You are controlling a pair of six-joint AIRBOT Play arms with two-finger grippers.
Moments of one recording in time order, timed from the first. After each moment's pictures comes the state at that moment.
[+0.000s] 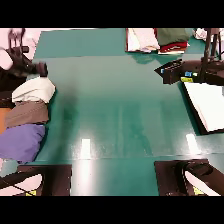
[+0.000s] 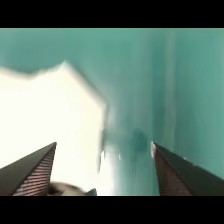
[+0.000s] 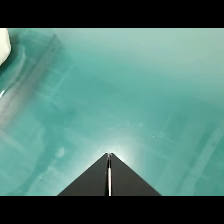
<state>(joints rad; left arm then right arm) -0.02 -1.29 1.31 1.69 -0.96 -1.67 0.24 -0.87 1.20 -1.14 1.00 1.43</state>
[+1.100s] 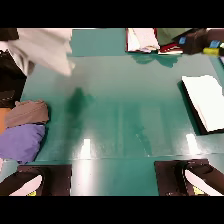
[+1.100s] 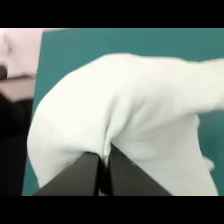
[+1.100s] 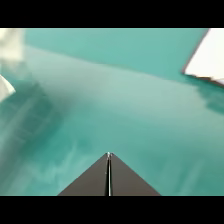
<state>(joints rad) -0.15 -1.07 1.63 1.69 -0.90 -1.55 0.12 -0.95 1.49 -1.16 1.05 1.43</state>
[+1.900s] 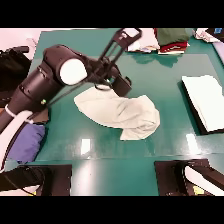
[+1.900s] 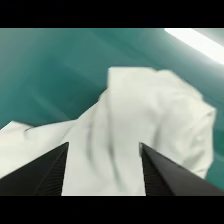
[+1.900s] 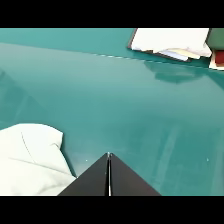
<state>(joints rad) -0.78 -1.40 1.69 1.45 -1.02 -1.44 -0.14 -1.05 1.75 -1.12 1.36 1.43</state>
